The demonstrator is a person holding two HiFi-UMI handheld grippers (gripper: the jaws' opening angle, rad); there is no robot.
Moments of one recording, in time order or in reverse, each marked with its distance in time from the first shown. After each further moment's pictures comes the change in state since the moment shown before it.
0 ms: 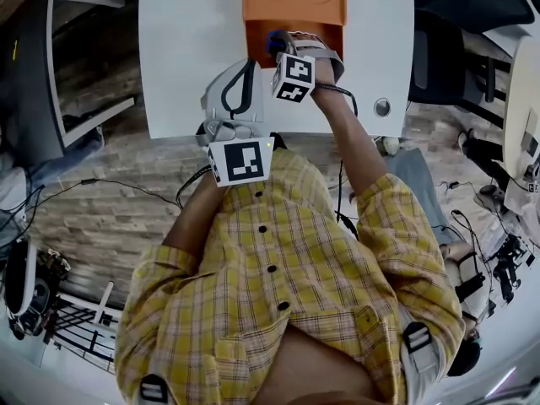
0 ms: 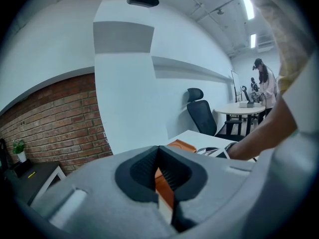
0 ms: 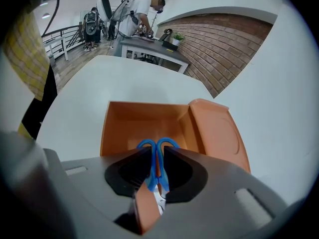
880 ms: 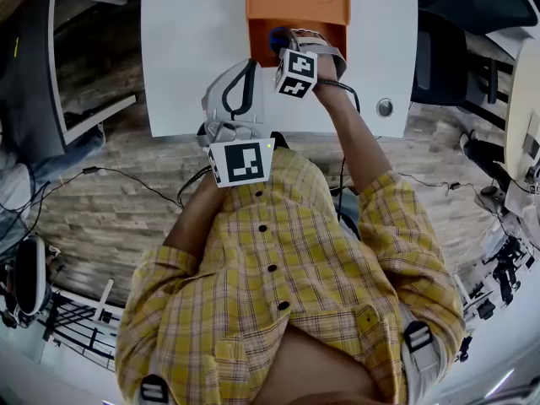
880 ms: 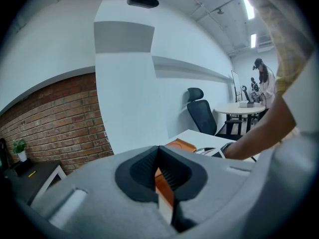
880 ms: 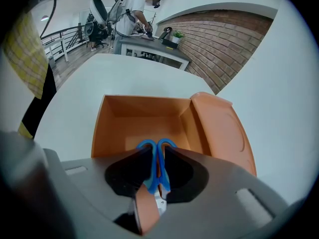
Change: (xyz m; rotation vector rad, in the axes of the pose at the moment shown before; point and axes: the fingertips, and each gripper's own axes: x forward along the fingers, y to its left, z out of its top) left arm -0.002 0.003 -0.003 0.000 0.001 0.000; right arm 0.011 -0.001 -0.005 0.013 0.012 0.022
